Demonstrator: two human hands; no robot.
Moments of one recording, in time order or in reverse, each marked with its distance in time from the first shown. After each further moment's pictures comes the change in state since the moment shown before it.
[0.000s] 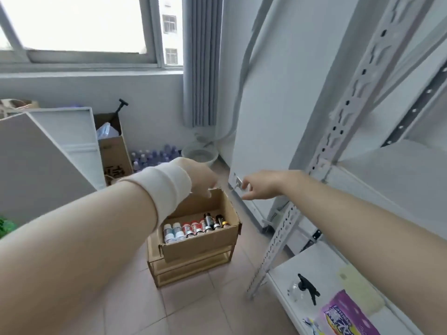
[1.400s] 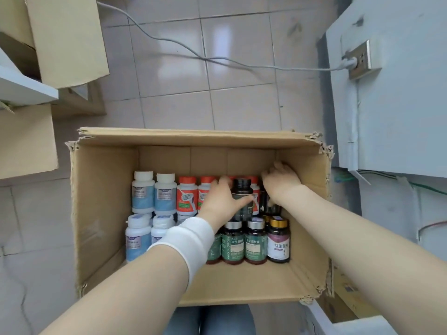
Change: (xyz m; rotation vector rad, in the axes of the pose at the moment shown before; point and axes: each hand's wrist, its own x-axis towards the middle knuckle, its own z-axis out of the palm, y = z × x) left_hand 0.560 -0.047 0.424 -1.495 -0.361 -0.663; right_hand 0.690 0.096 0.324 -0.370 -0.611 -0.231
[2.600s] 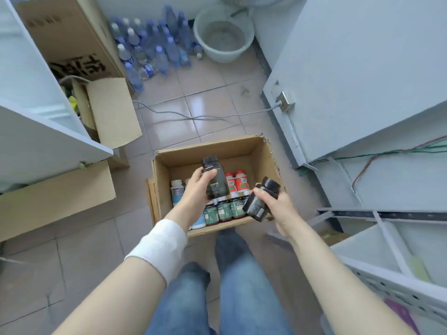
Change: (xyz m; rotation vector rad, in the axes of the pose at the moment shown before) left_hand -0.248 0.001 -0.116 -0.902 -0.079 0.197; right_hand -0.299 -0.110 0.009 2.167 0.589 0.171
